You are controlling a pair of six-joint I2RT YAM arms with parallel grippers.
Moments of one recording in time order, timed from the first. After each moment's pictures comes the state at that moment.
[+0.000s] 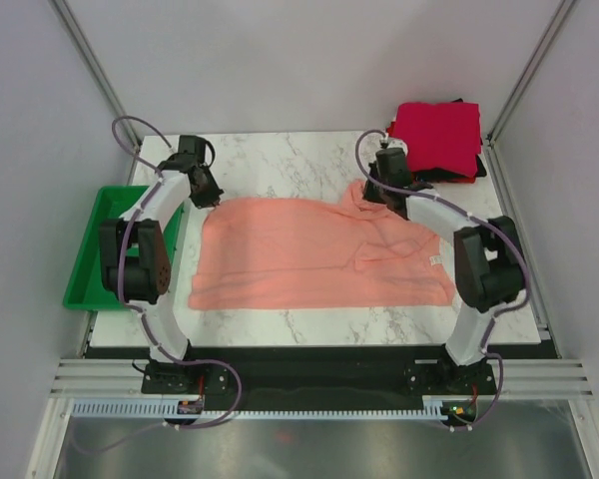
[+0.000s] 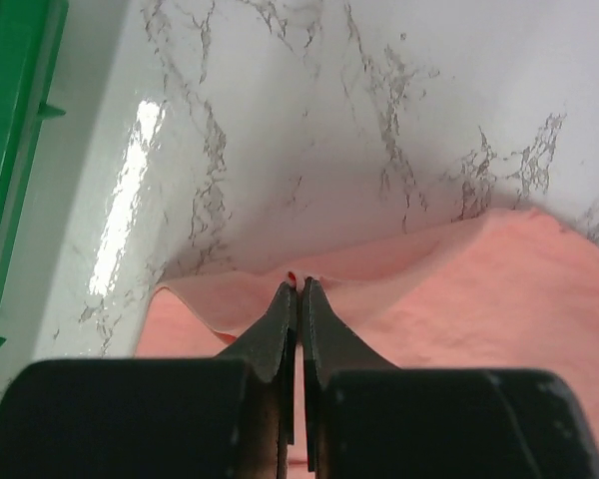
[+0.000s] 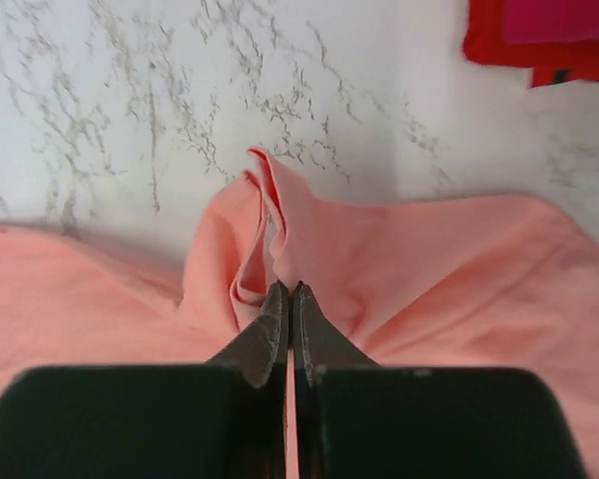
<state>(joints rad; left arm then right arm) -0.07 1.90 1.51 -0.63 -0.09 -0.52 0.33 1.90 1.30 -0.09 0.12 0.44</state>
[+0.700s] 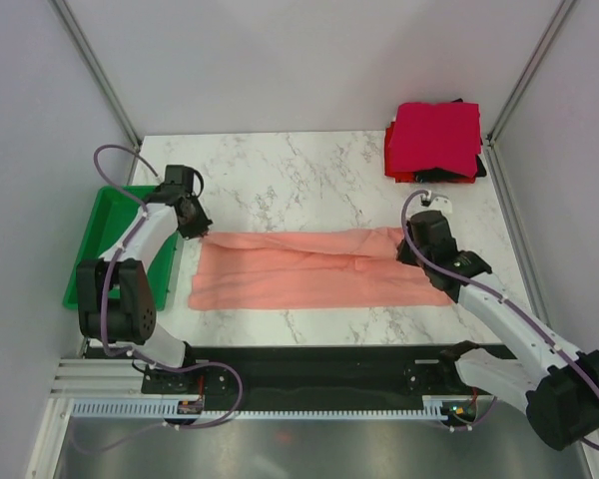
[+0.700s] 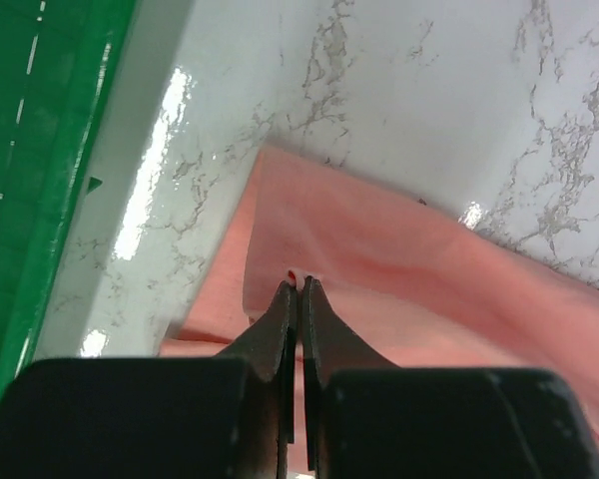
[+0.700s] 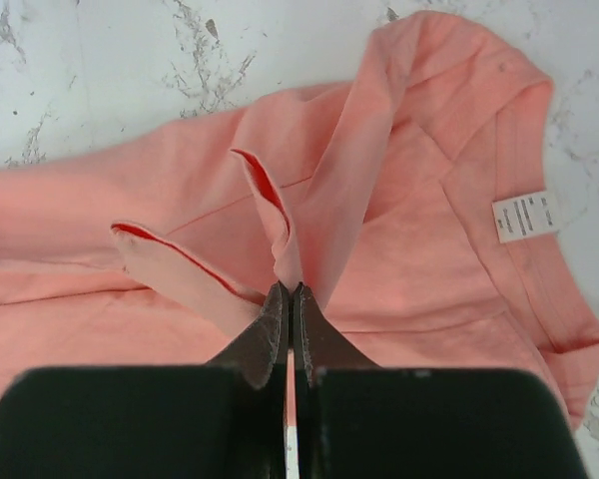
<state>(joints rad) -0.05 1.57 1.13 -0.62 -0.10 -0.50 0.42 1.05 0.73 -0.39 0.26 0.53</state>
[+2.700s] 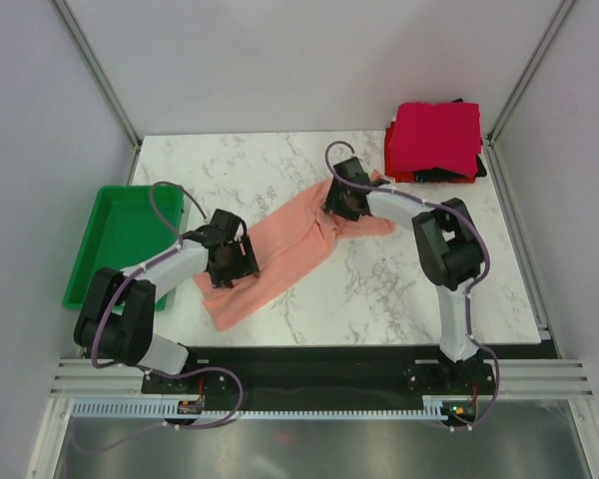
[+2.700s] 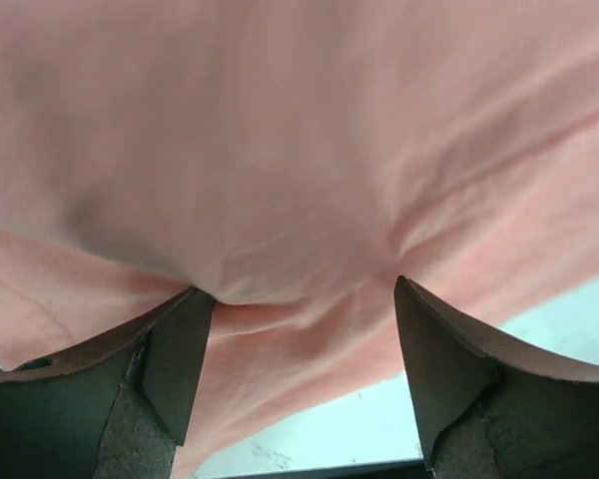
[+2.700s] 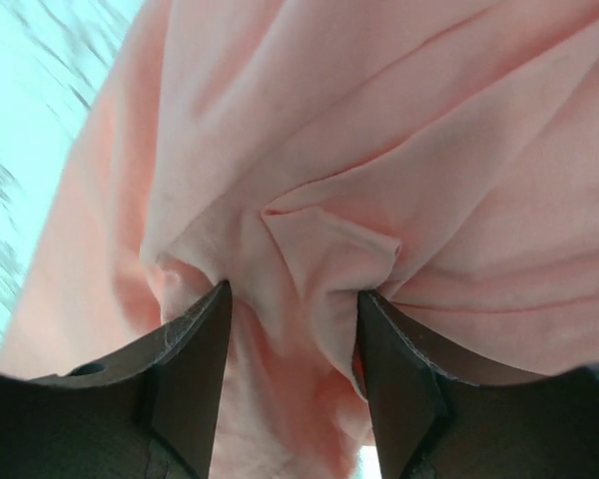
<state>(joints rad) -0.35 1.48 0.79 -0.52 -0.01 -0.65 0.48 2.07 1.44 -0.29 0.12 0.75</state>
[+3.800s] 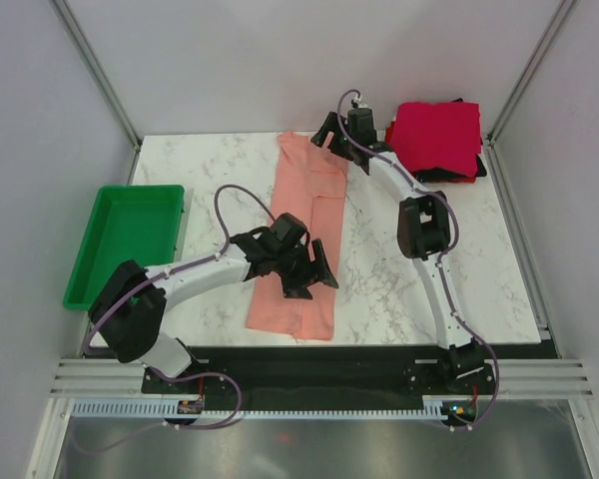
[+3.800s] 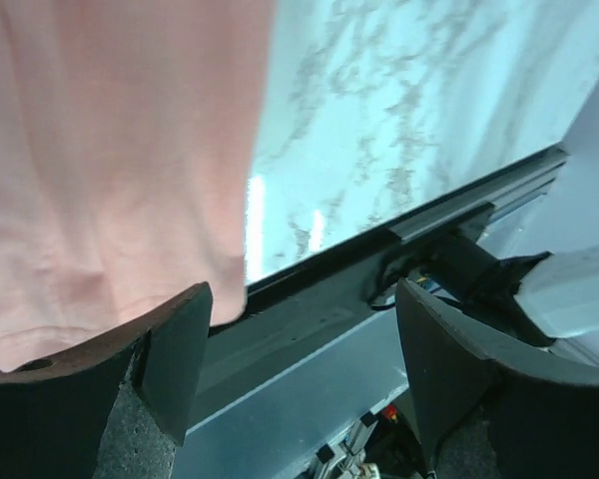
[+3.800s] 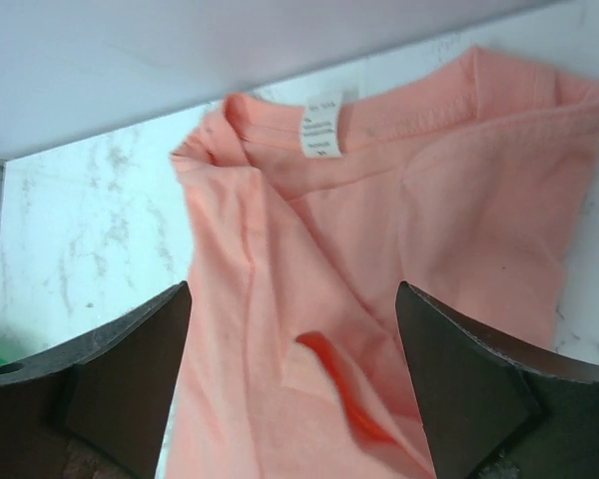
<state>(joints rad) -0.80 1.54 0.93 -0.39 0.31 -1.06 0.32 2.70 2.43 -0.18 -0.14 0.66</state>
